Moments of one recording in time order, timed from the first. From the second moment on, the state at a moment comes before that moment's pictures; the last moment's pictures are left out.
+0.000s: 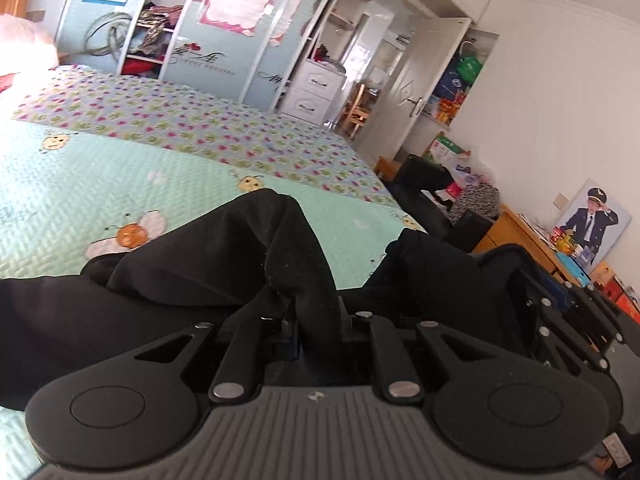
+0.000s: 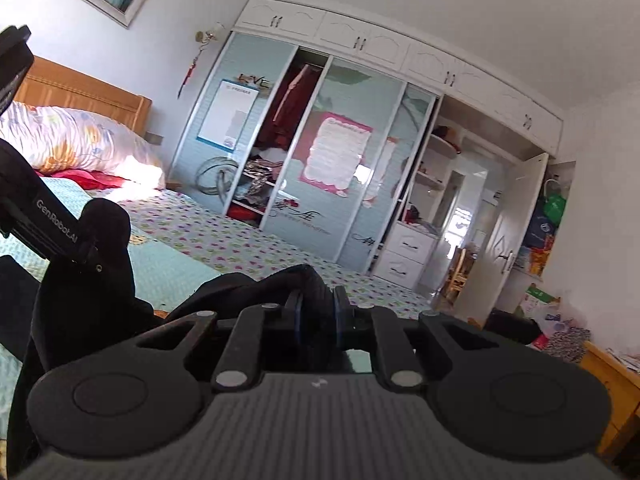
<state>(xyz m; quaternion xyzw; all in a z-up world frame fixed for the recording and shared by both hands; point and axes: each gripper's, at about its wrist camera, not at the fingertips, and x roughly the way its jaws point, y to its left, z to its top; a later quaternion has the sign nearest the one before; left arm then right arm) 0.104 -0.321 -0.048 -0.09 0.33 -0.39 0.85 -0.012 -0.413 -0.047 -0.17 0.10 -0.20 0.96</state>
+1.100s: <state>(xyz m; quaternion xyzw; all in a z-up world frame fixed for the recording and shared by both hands) -0.019 -0.355 -0.141 0.18 0.36 -0.27 0.88 -0.138 -0.472 -0.172 0.16 0.29 -0.14 0.93</state>
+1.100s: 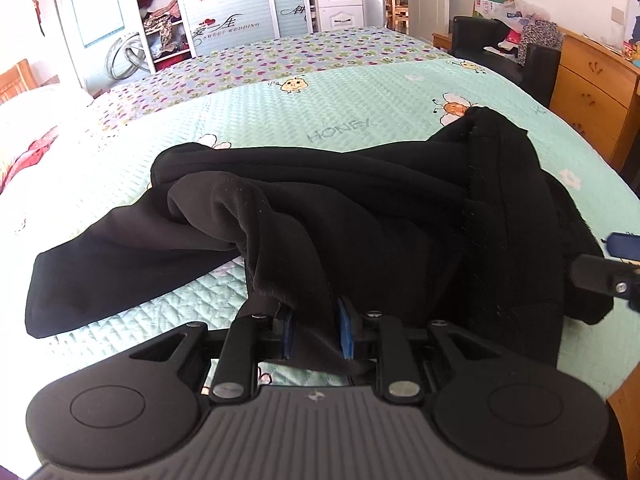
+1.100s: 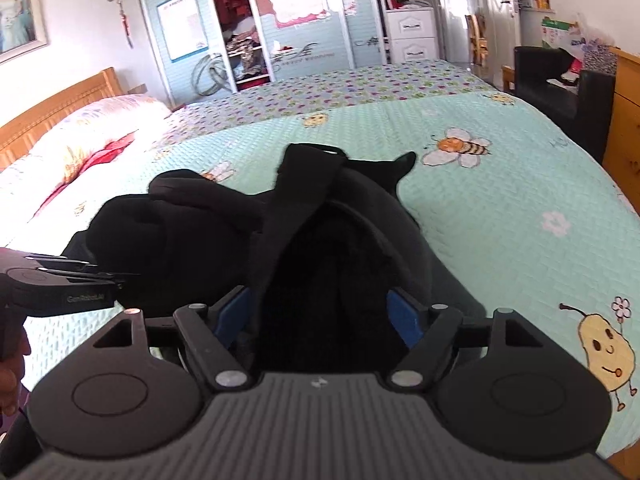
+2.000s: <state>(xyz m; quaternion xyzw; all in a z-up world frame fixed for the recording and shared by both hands) -0.021 -0.304 -0.114 0.20 0.44 -0.18 0.86 -0.090 -0.416 -0.154 0.15 0.46 -0.17 0.86</state>
